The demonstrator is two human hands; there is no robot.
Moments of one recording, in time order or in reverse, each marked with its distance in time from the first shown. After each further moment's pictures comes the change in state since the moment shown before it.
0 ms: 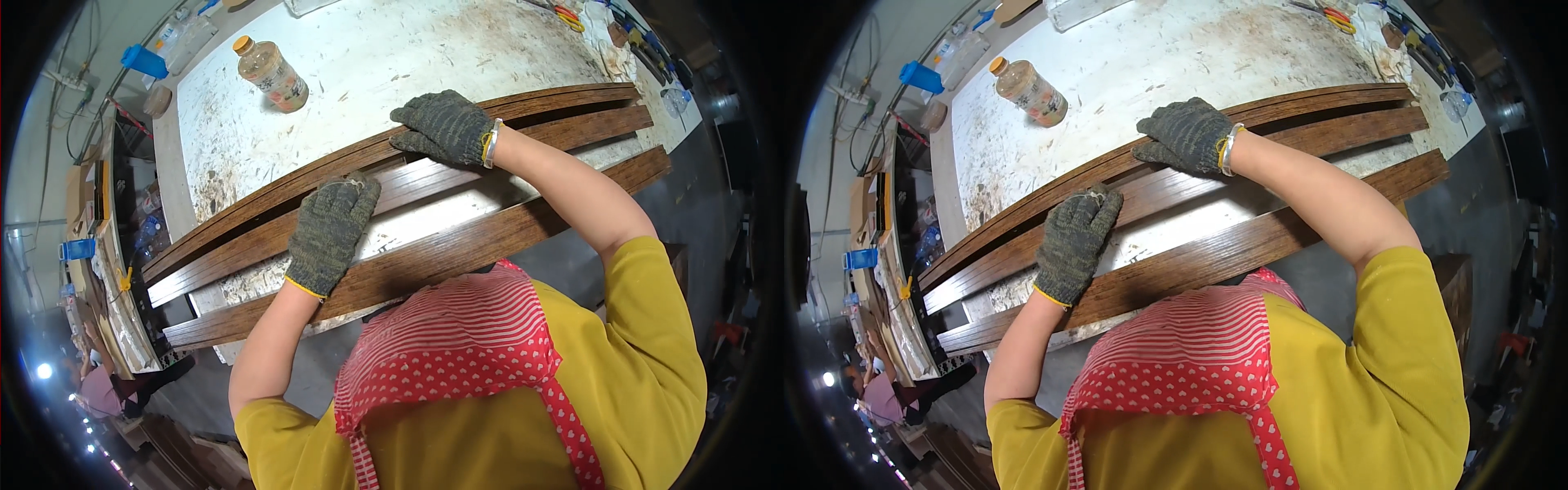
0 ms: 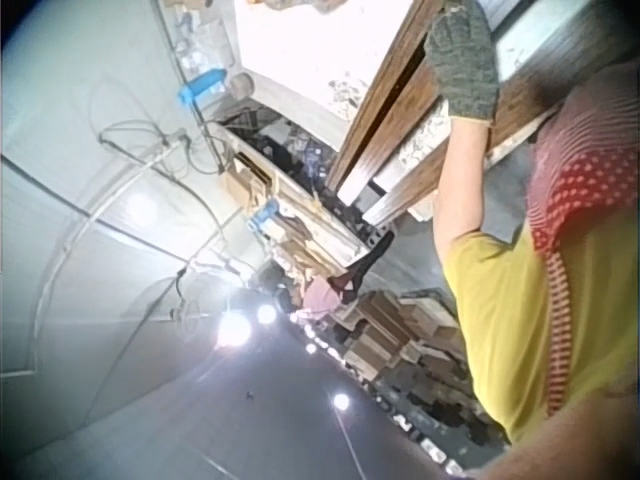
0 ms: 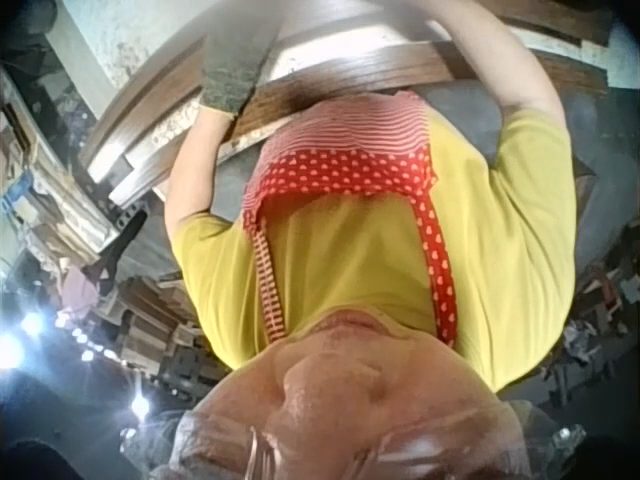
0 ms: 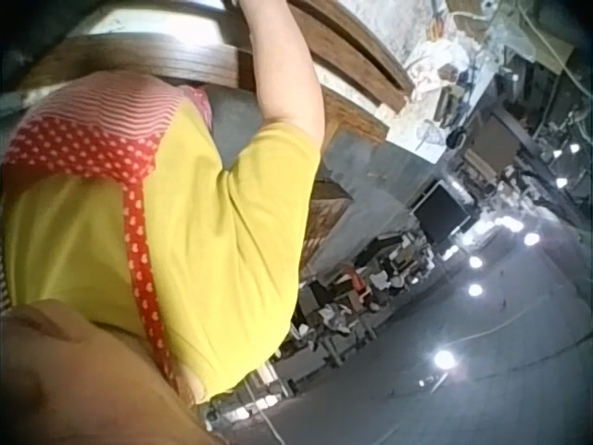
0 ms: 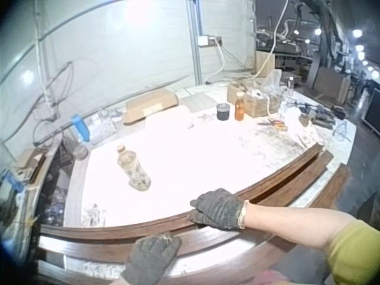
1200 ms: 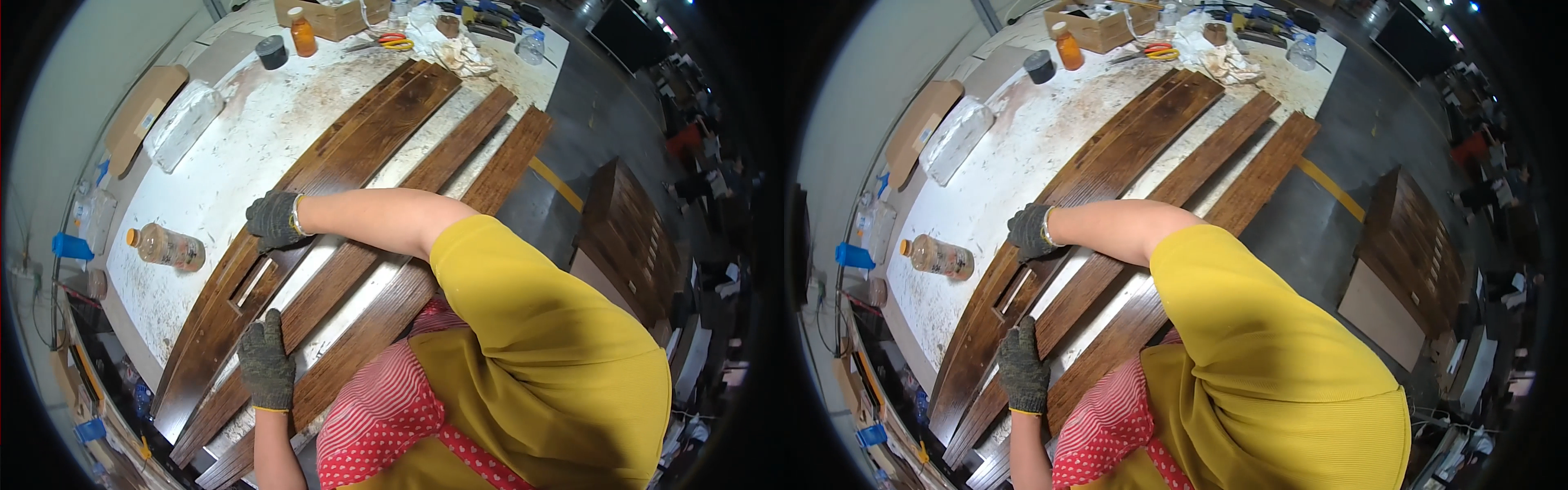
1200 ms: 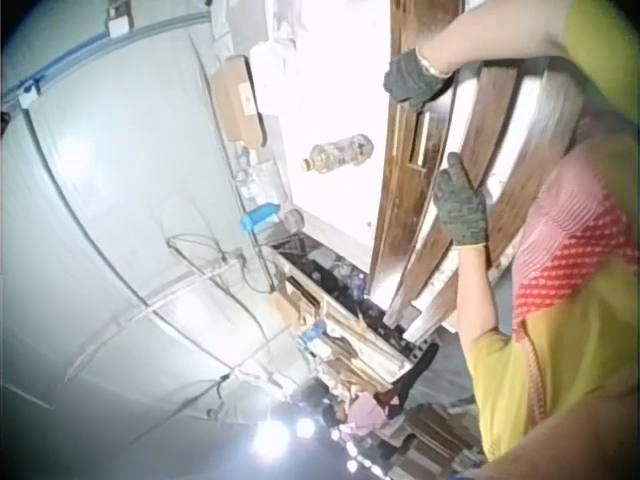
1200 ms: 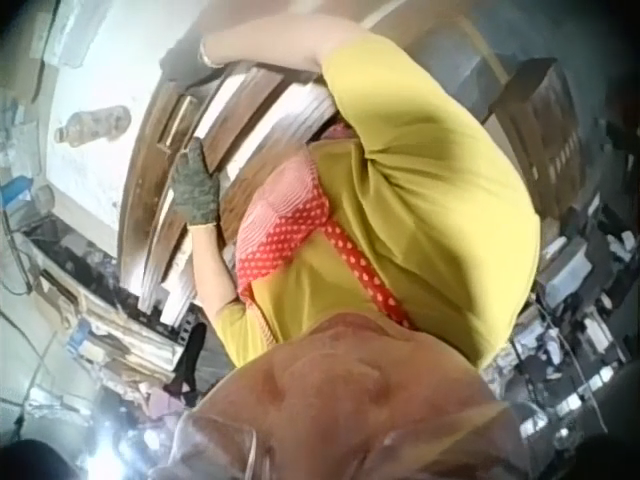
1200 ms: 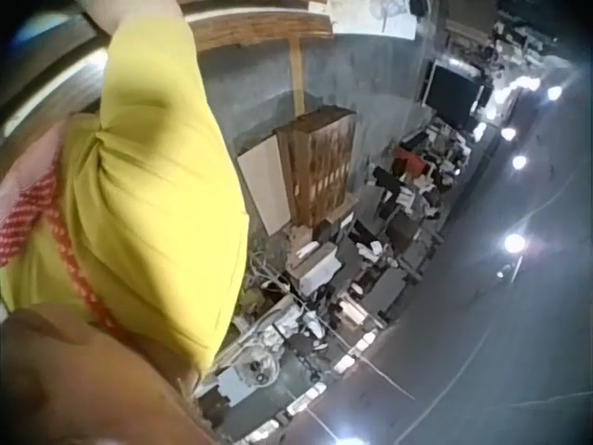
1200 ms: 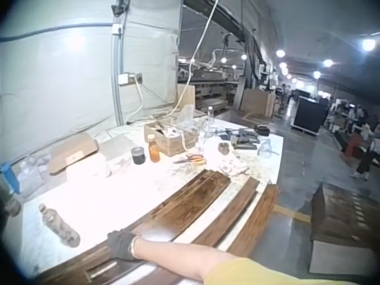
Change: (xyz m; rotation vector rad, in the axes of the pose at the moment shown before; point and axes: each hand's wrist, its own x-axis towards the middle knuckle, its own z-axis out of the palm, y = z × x) left_hand 0.005 0.011 0.001 0.019 -0.332 -0.243; right_hand 0.073 0.040 0.016 -0.078 -0.116 -0.060
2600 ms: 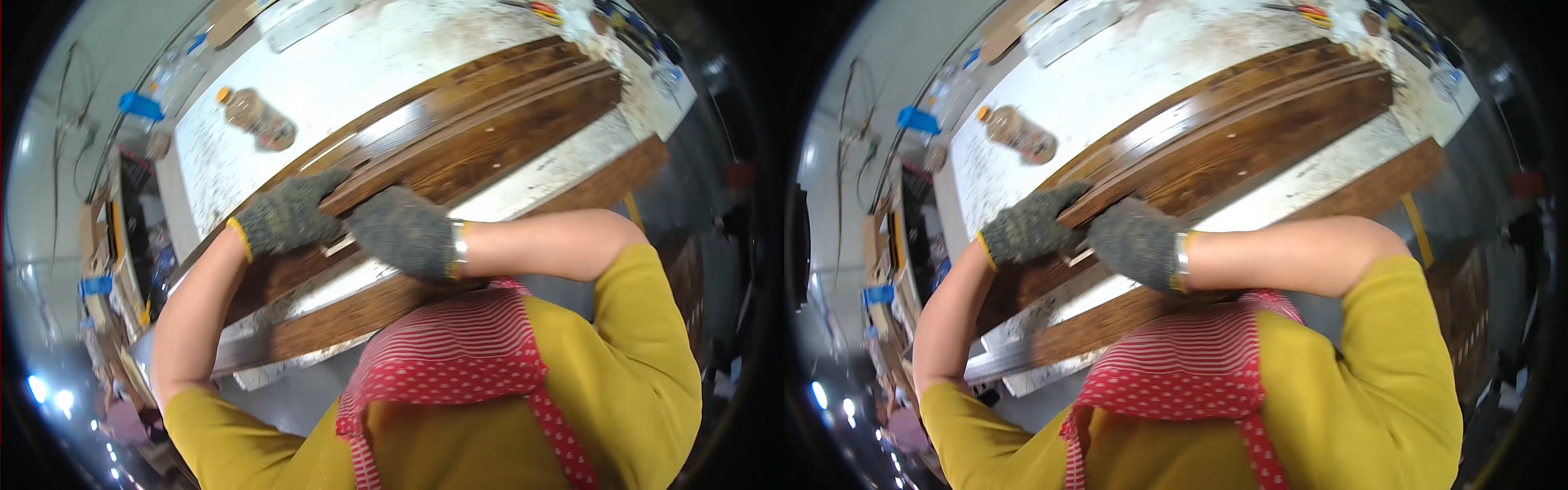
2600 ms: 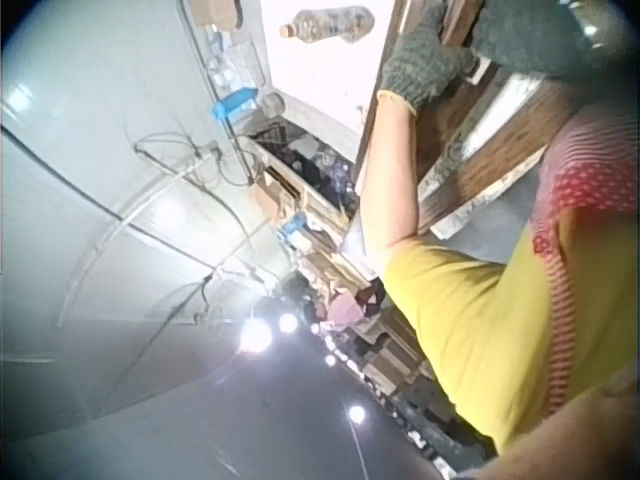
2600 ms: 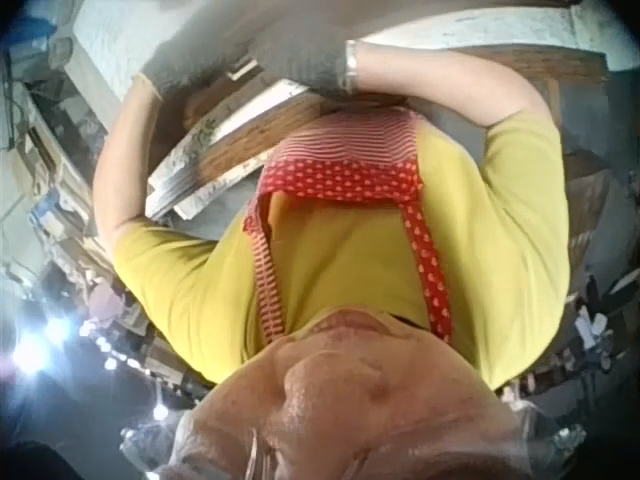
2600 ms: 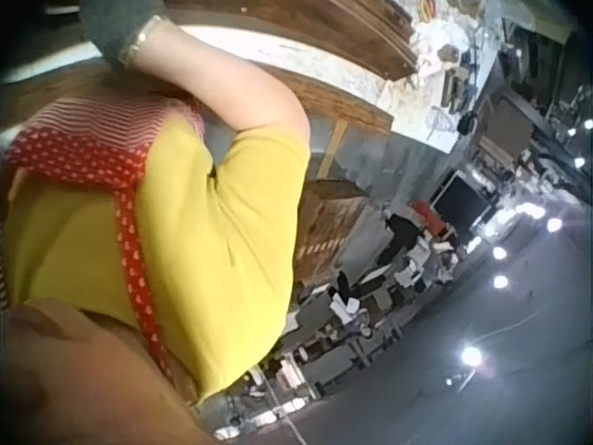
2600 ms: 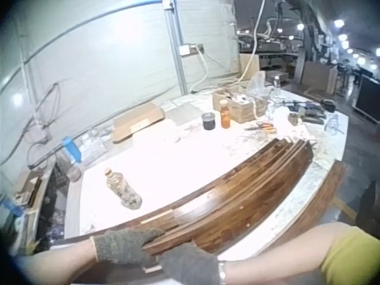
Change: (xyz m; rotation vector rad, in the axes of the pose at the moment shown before) left_hand 0.081 -0.042 -0.118 -0.604 -0.616 -0.078; right_hand -0.100 -0.137 0.006 0.013 0.281 -0.209
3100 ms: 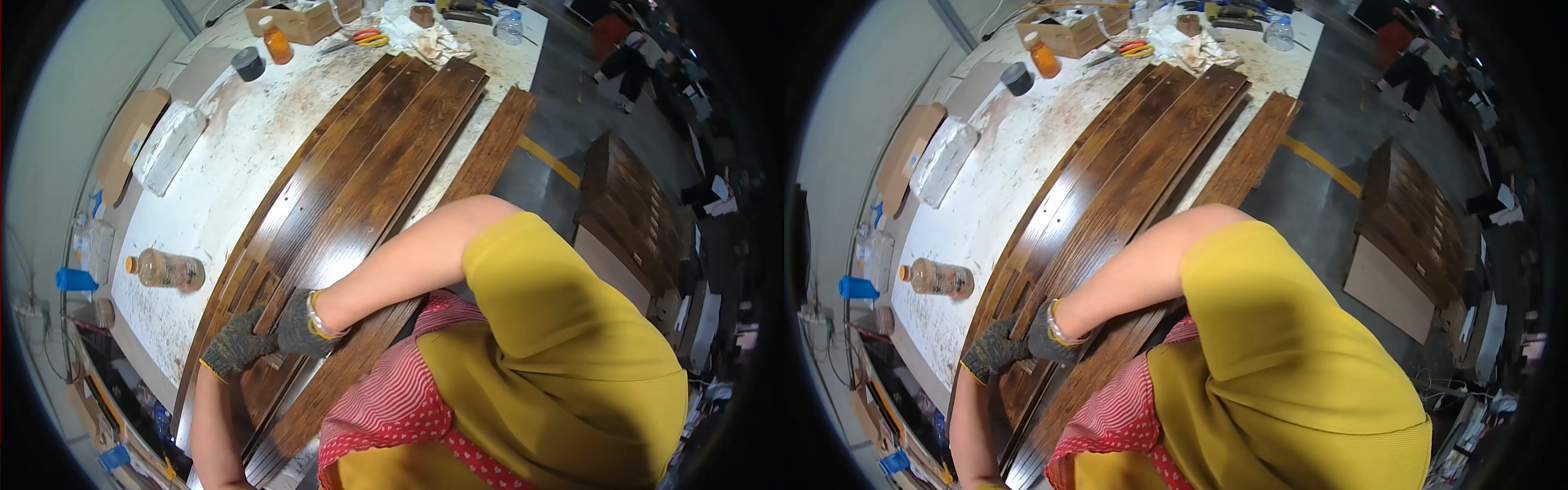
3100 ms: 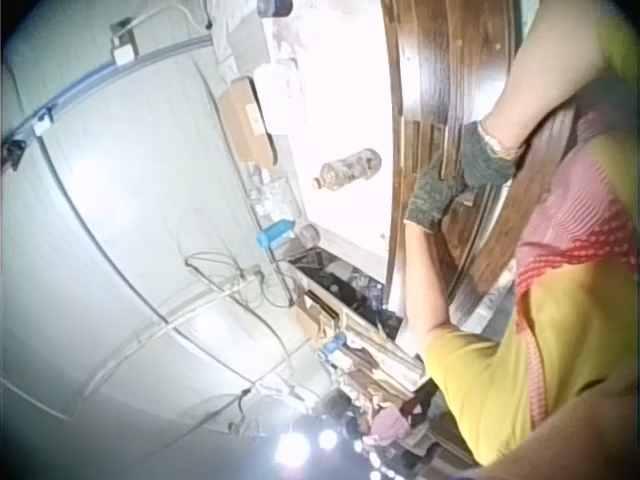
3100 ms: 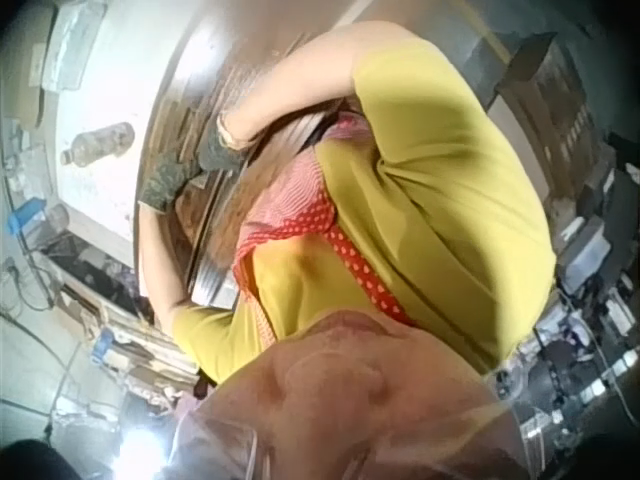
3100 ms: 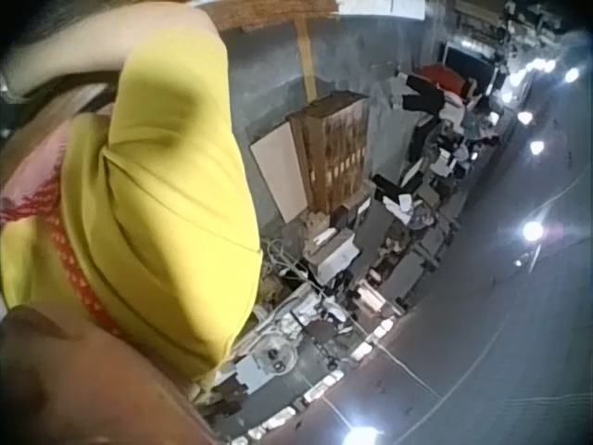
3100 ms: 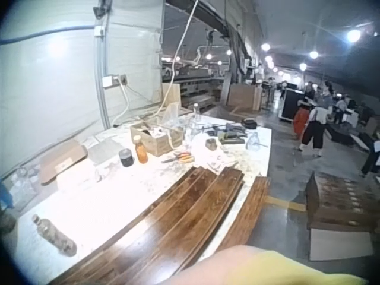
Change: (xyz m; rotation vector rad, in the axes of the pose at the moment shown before) left_hand 0.051 -0.055 0.035 -0.146 -0.159 0.006; right_hand 0.039 0.014 0.032 0.226 -0.663 -0.035
